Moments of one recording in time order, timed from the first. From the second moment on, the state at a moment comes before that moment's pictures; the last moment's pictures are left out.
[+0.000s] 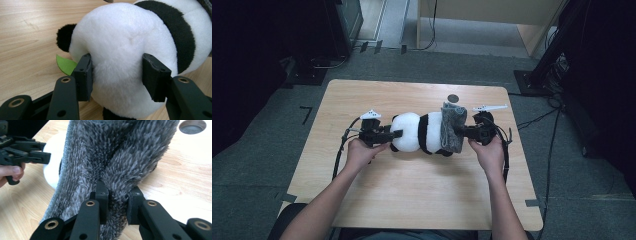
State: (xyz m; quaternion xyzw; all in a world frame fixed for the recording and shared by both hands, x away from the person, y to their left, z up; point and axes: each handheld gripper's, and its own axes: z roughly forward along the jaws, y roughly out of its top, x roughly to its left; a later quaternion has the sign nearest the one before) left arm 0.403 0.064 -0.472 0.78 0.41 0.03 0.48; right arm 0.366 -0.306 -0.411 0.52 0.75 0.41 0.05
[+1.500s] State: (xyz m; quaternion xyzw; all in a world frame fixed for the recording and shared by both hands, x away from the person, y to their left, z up) left arm 0.400 0.063 -0.468 0.78 0.42 0.03 0.46; right arm 0.350 -0.156 -0.449 0.36 0.84 0.40 0.06
